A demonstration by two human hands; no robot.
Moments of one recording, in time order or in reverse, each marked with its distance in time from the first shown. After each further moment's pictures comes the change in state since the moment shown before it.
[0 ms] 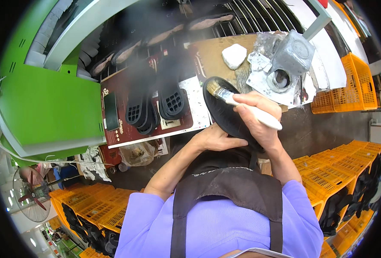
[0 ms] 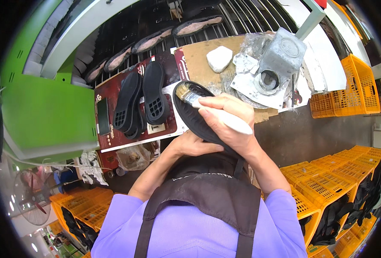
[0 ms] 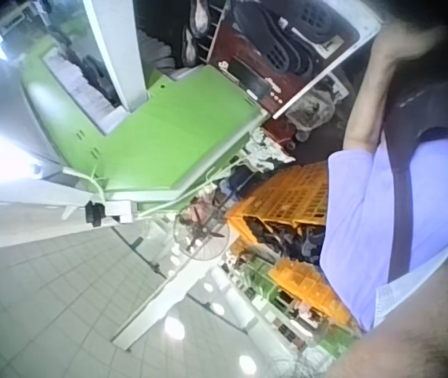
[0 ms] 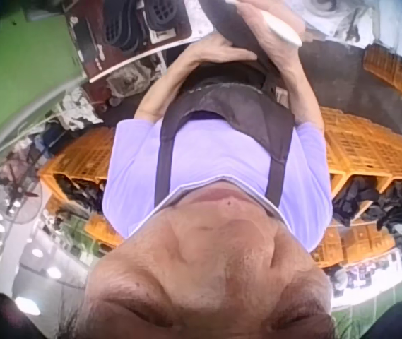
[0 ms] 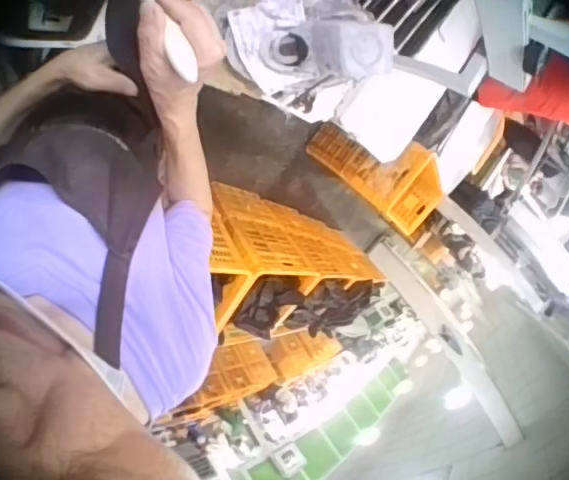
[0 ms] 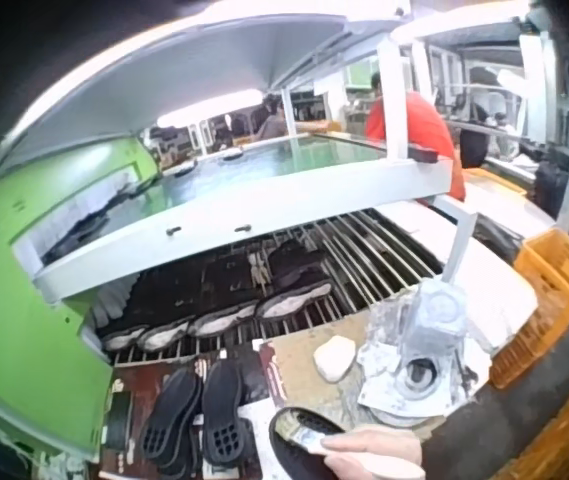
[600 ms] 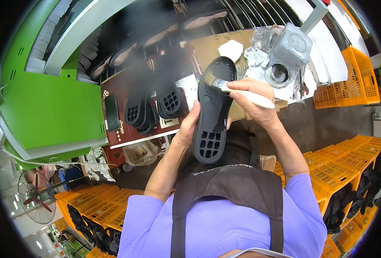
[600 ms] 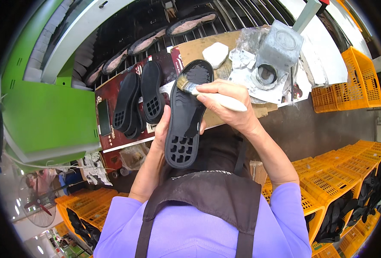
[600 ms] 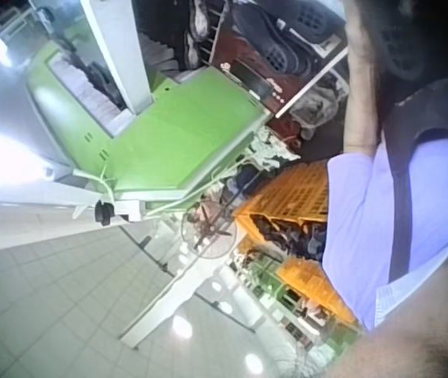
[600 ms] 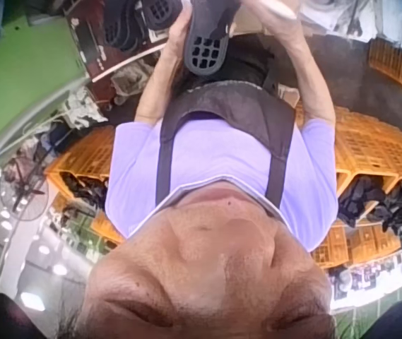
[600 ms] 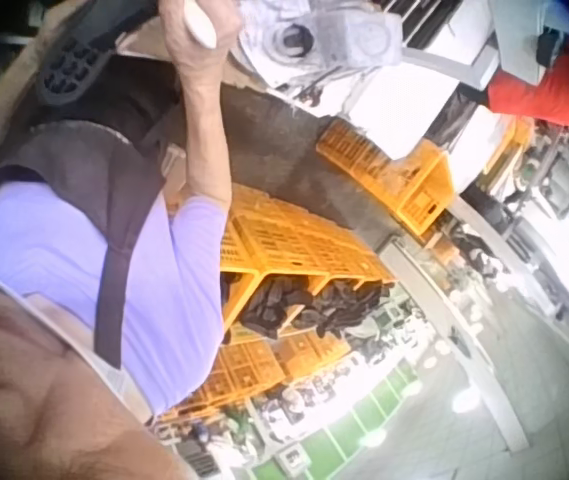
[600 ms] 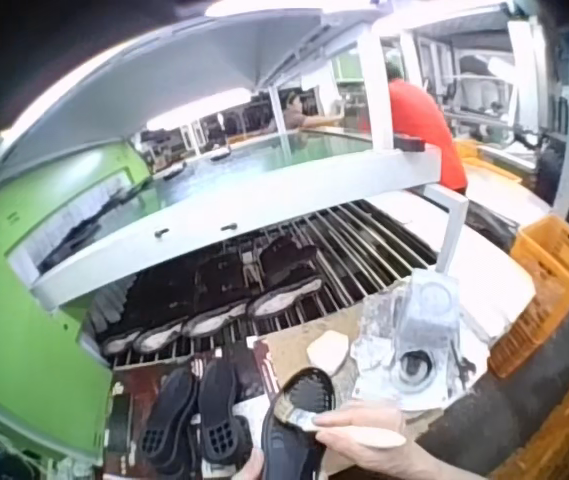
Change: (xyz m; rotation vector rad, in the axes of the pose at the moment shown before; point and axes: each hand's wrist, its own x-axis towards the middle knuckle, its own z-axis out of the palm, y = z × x) left_hand -0.013 0.009 -0.014 -0.943 0.223 0.023; right_hand 0.013 0.038 -0.012 0.033 -0.100 -0.069
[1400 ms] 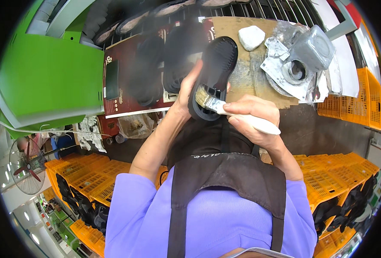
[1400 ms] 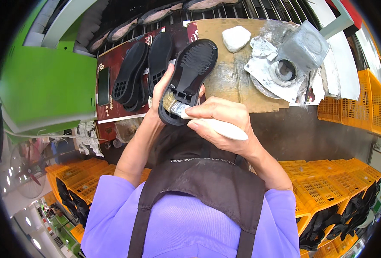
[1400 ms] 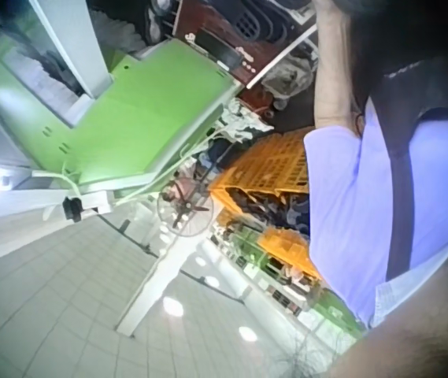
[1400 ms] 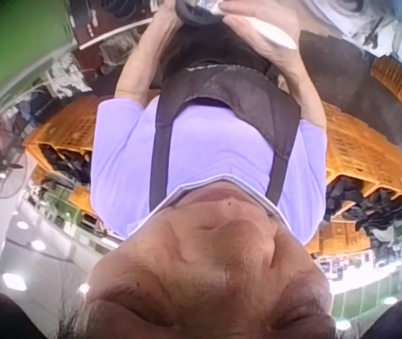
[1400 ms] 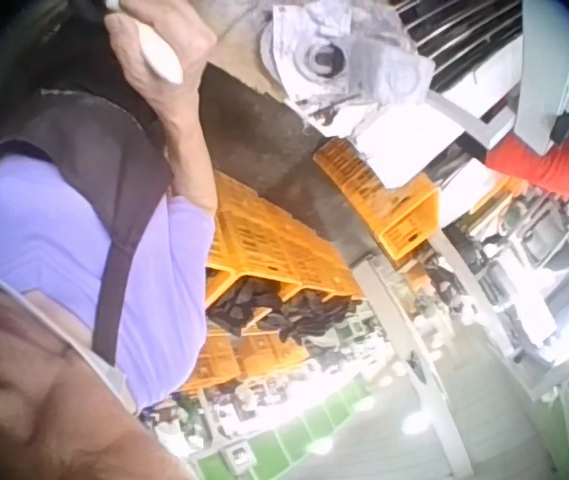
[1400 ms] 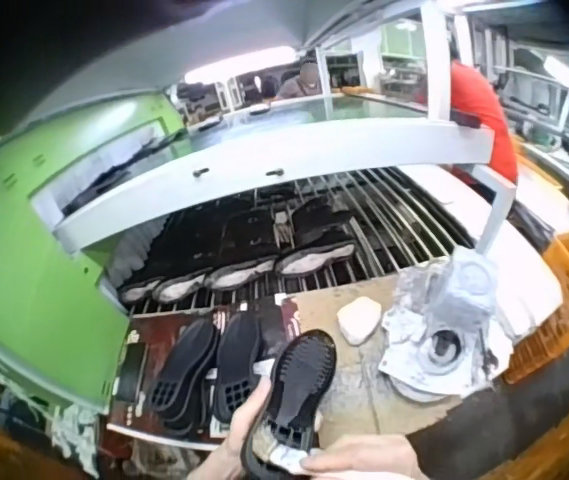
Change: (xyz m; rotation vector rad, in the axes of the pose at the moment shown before) left_hand 0.010 0.018 -0.027 -0.255 0.193 0.021; right_hand -0.024 -0.042 0.026 0.171 -0.241 0.016
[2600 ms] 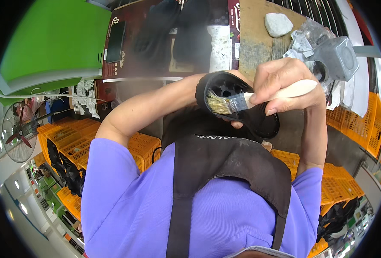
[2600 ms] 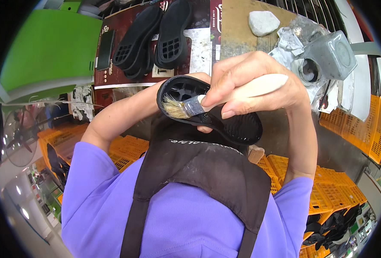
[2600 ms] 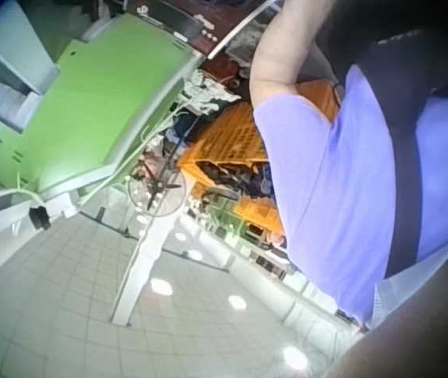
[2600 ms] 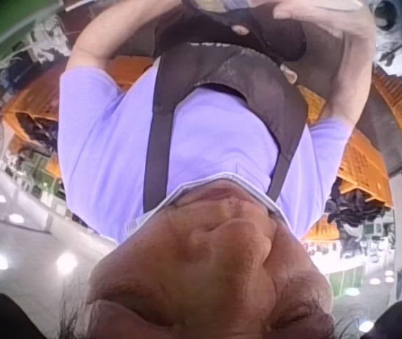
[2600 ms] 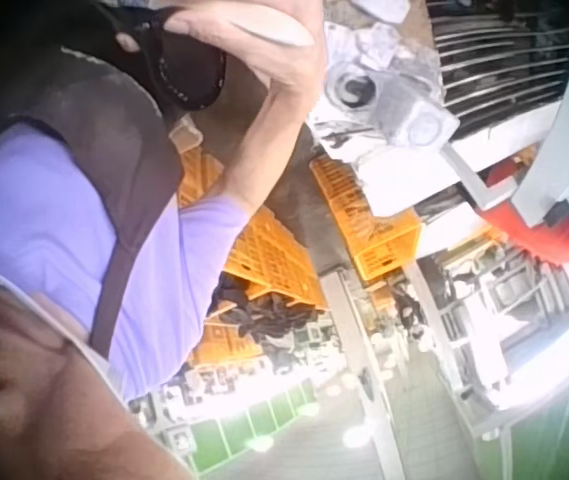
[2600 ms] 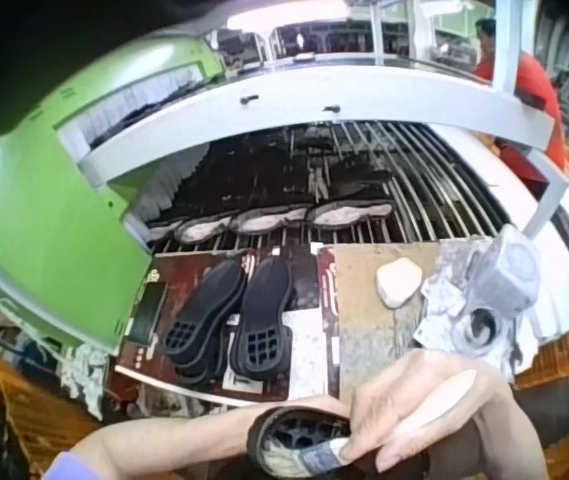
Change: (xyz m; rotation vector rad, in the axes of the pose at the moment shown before) left_hand -0.020 -0.003 0.007 0.255 -0.171 -0.620; right_hand 0.072 0.030 -0.047 0.448 -0.860 0.082
